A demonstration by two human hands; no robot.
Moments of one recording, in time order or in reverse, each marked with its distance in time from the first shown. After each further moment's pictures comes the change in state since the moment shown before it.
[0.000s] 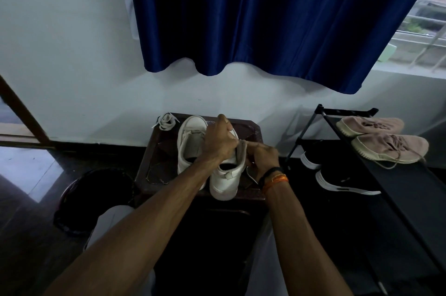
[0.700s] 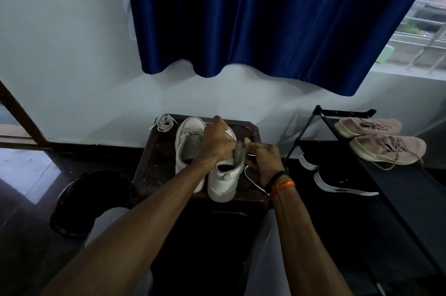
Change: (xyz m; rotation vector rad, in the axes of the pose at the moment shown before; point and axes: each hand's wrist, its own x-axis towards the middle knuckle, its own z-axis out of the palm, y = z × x) left_hand 0.010 -0.008 0.003 0.010 -0.043 -0.040; right_hand -0.005 -0.009 -0.012 -0.024 -0.165 -0.071
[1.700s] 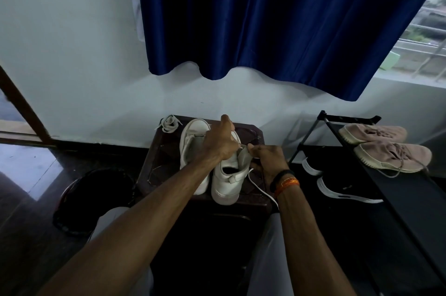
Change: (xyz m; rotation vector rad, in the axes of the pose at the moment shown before) left_hand 0.005 0.001 -0.011 0.076 -0.083 0.077; right_hand 0.016 0.001 -0.003 -0.080 0.005 0.034
